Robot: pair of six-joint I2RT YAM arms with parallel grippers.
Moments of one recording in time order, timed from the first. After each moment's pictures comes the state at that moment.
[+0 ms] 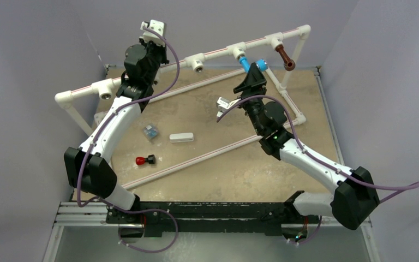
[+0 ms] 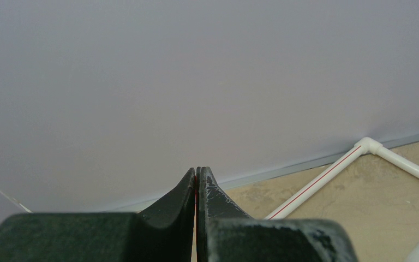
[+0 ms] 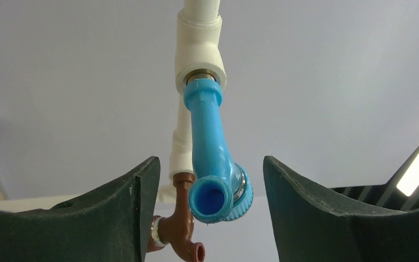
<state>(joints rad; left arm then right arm) -0.31 1.54 1.47 0.19 -0.10 0.13 0.65 1.25 0.86 0.61 0.27 -1.77</state>
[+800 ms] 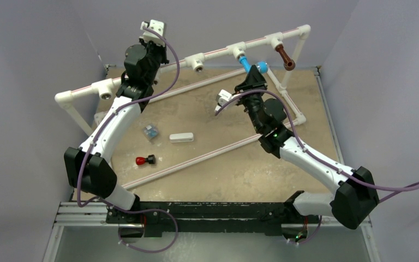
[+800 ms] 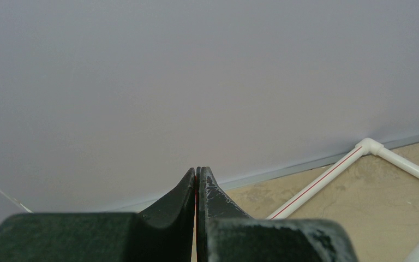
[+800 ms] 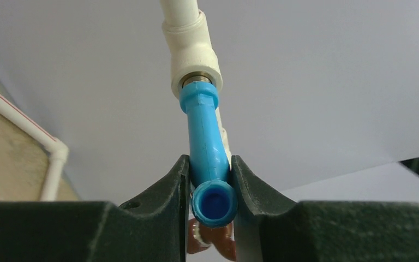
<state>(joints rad) -0.31 1.54 1.47 0.19 -0.10 0.14 0.65 1.26 0.92 0.56 0.30 -1.53</state>
